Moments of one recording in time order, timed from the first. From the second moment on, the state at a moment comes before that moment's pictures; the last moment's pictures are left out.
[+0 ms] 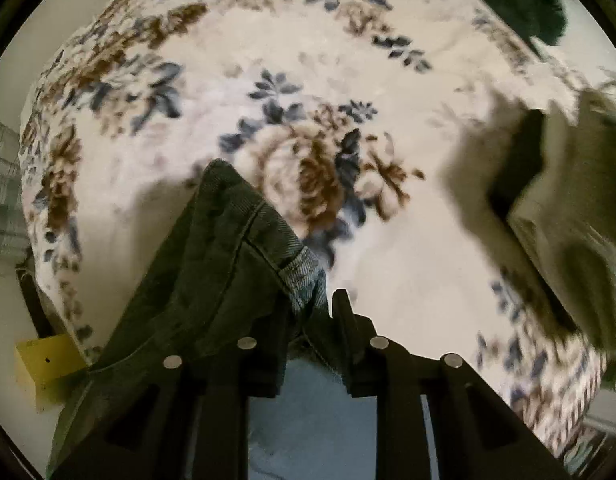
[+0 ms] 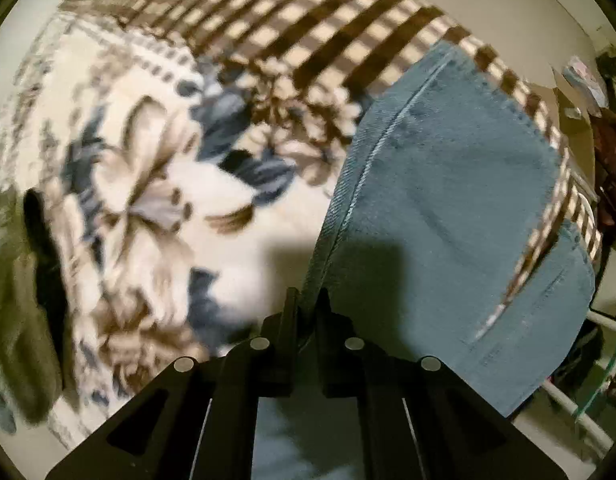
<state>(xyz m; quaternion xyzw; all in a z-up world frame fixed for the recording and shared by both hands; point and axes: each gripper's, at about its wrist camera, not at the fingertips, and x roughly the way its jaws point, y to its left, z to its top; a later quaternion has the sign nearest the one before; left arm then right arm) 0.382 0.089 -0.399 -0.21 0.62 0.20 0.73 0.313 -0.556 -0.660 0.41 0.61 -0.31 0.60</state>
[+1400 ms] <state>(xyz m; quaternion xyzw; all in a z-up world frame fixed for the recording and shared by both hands) 0.113 0.204 -0.549 -0.33 0.63 0.23 0.67 0.002 -0.575 -0.744 0.50 0.58 -0.28 0.58</state>
